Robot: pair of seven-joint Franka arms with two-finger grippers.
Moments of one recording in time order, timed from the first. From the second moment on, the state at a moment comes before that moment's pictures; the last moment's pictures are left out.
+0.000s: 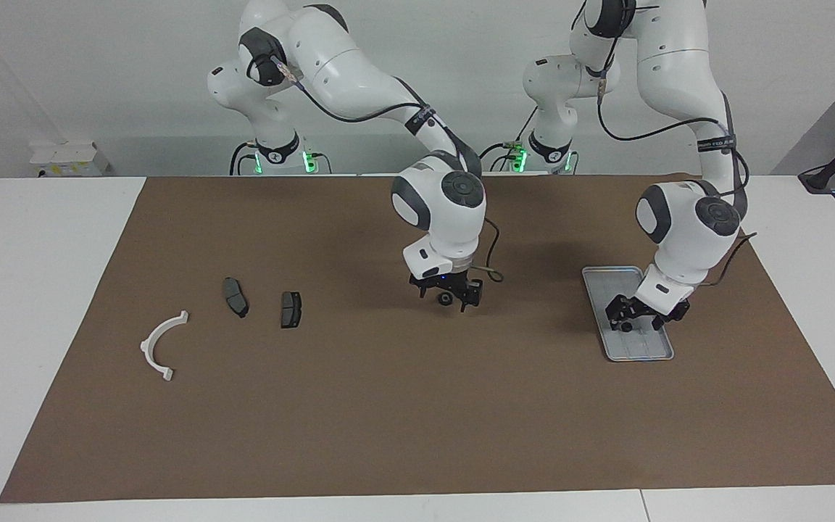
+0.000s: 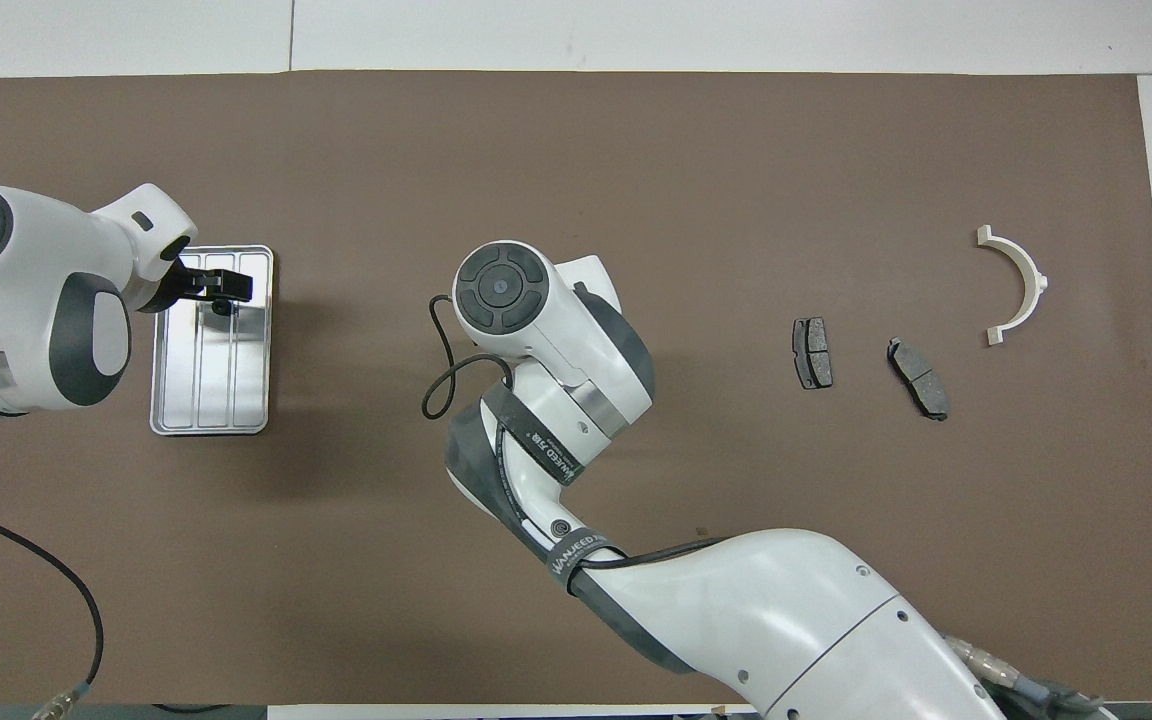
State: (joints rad) left arm 0.05 0.34 -0.06 -1.97 0.00 2.38 0.09; right arm 0.65 0.67 0.01 -1.38 -0.07 2.06 1.11
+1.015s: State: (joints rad) left arm 0.04 0.32 -0.06 -2.03 0.00 2.44 0.10; right arm 0.66 0.71 0.02 -1.40 -0.05 2.06 1.15
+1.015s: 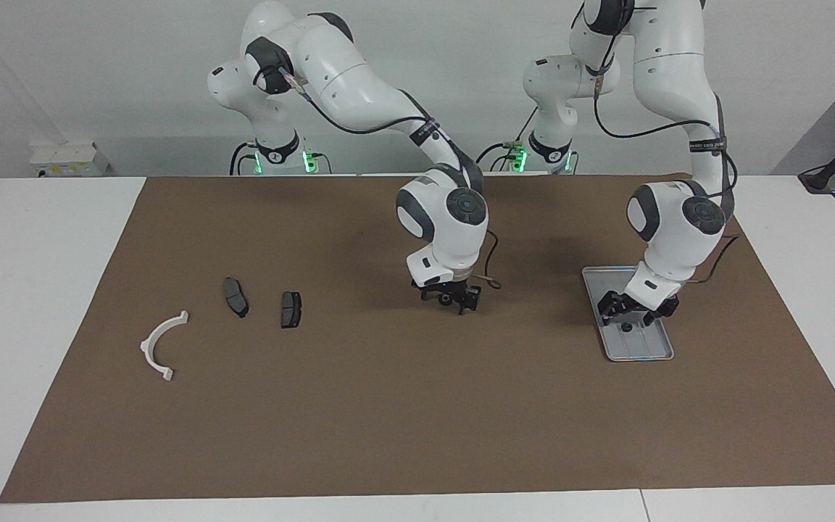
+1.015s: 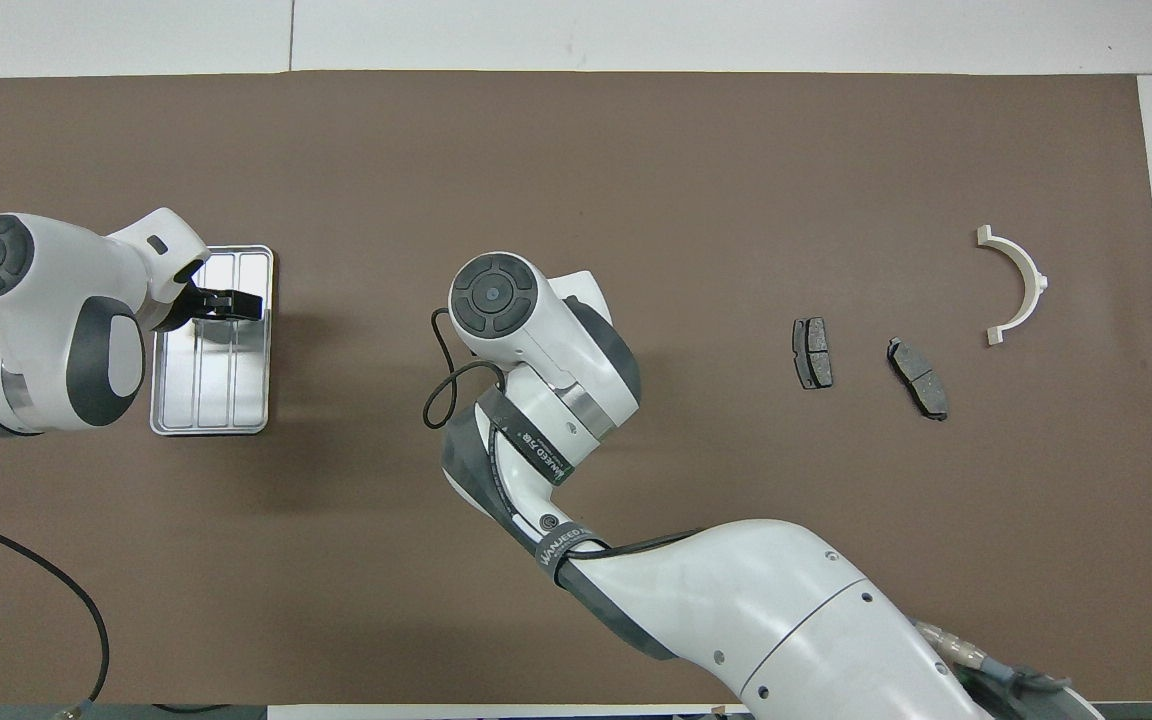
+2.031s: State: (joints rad) left arm 0.04 0.31 -0.06 -2.03 0.00 2.45 0.11; right arm 0.66 0.70 0.02 -1.39 0.01 2.06 1.18
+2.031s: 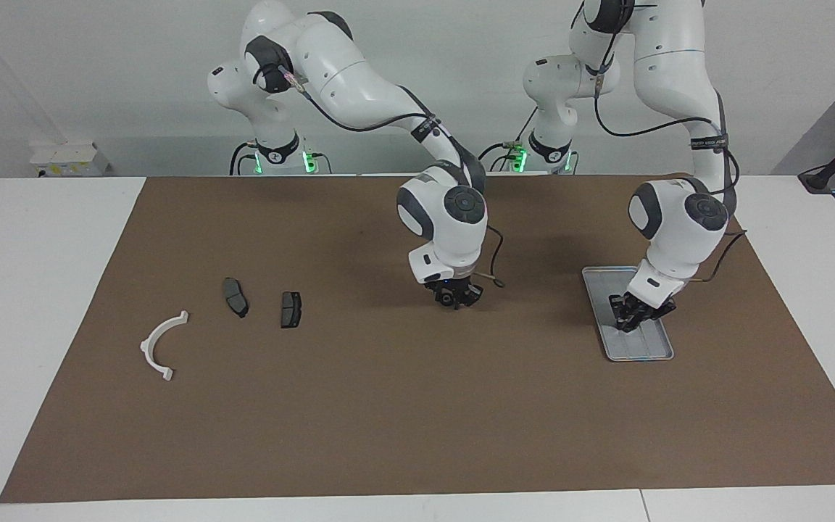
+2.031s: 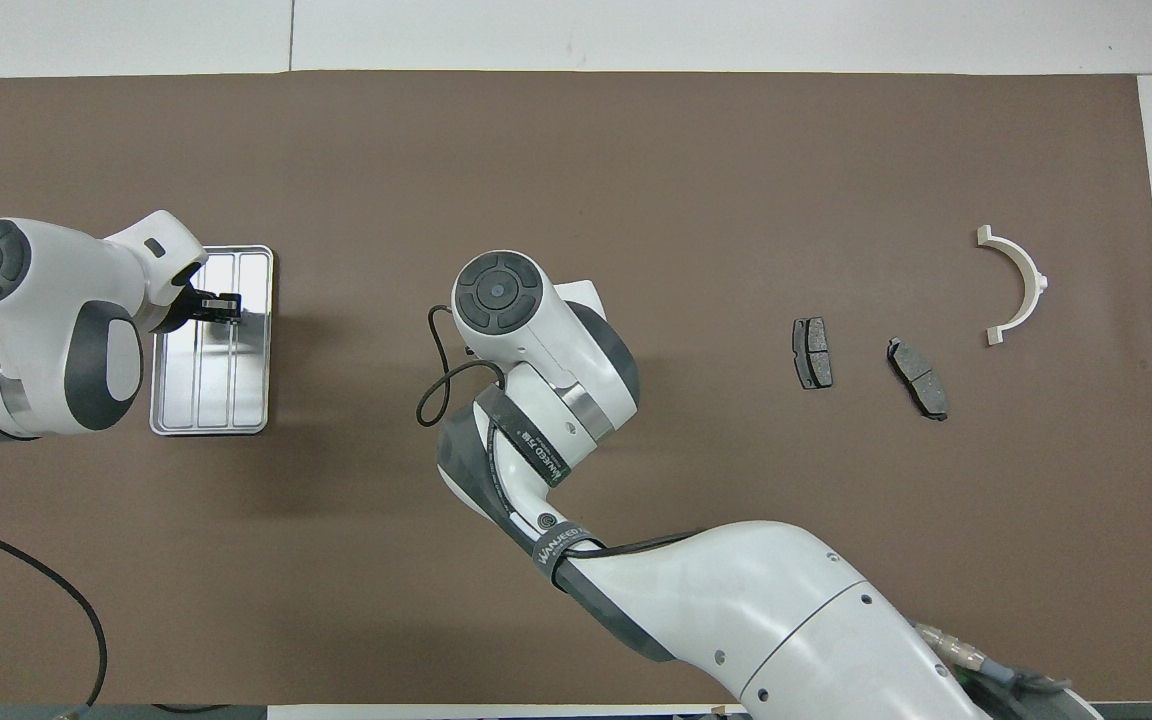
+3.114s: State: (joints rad) left arm -0.26 0.31 -0.08 -1.58 0.03 1.91 -0.39; right arm 0.11 0.54 0.00 -1.29 0.01 1.71 0.24
